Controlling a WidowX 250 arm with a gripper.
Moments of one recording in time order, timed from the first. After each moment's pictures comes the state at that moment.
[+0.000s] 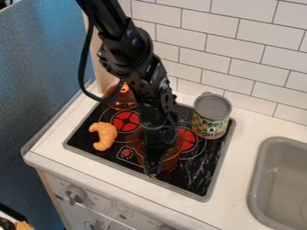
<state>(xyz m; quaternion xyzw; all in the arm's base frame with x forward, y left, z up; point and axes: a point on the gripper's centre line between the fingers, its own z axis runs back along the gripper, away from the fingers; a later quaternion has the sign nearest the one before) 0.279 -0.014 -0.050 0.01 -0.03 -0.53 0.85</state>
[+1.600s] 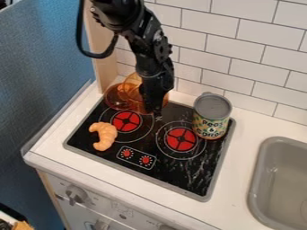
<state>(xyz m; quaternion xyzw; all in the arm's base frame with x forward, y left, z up) 0.364 0.031 -0.008 0.10 -0.12 -0.41 0.90</state>
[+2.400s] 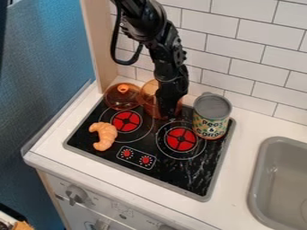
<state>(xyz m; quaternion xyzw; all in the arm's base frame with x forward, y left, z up) 0.396 0.018 -0.042 0.07 -0.10 -0.45 0.89</state>
